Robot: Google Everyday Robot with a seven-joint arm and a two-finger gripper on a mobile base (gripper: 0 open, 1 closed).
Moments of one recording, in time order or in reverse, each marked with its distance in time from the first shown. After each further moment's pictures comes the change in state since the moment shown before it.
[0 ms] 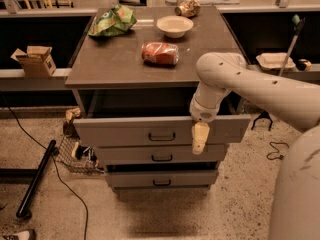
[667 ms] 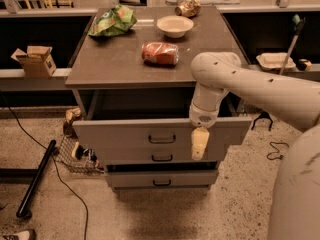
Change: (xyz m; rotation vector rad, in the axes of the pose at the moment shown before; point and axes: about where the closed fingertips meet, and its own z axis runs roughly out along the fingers) arm -0.001 0.042 -0.005 -0.132 0.073 0.068
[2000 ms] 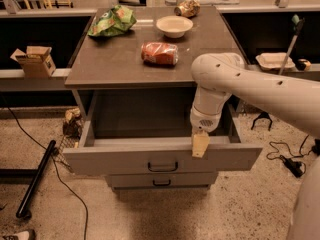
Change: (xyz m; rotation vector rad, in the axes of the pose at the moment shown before) arm 0.001 0.027 -0.008 0.013 0.016 0.026
